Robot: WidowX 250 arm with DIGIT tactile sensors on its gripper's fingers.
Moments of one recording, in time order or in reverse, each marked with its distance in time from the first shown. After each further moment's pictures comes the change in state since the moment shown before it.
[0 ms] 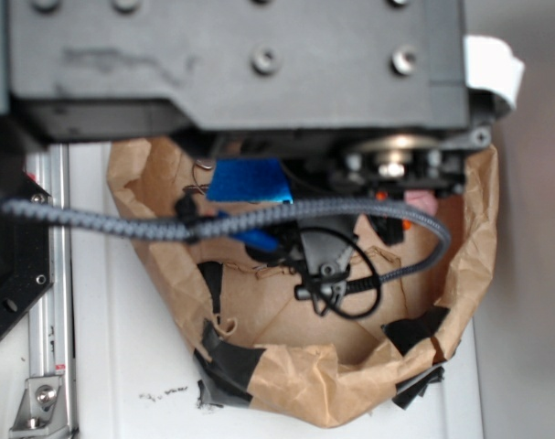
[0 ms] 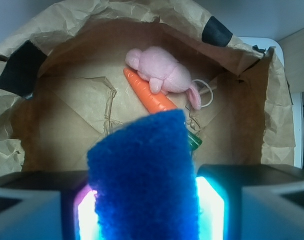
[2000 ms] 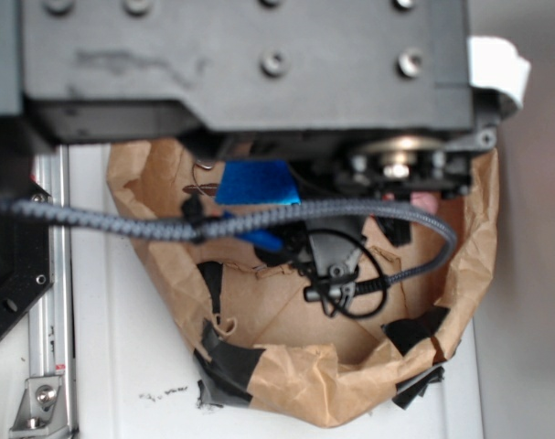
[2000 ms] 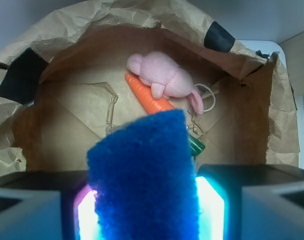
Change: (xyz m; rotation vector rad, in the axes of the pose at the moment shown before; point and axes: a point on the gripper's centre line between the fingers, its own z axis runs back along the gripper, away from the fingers) arm 0.004 -0.003 -0.001 -0.012 -0.018 0.003
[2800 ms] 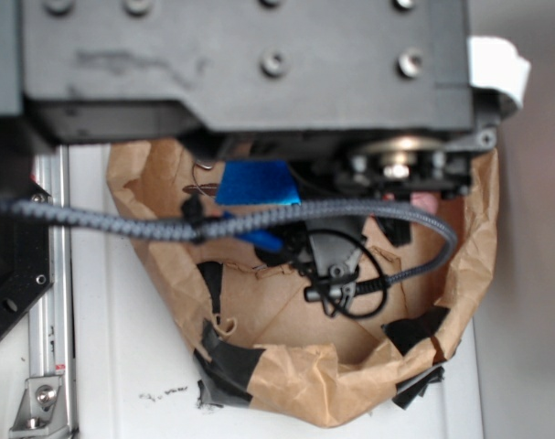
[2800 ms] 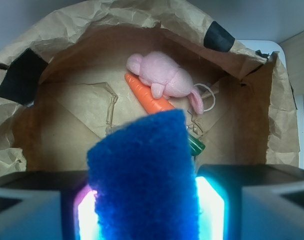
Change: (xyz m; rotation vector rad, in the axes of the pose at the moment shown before) arm 0.000 0.000 0.000 0.000 0.000 0.006
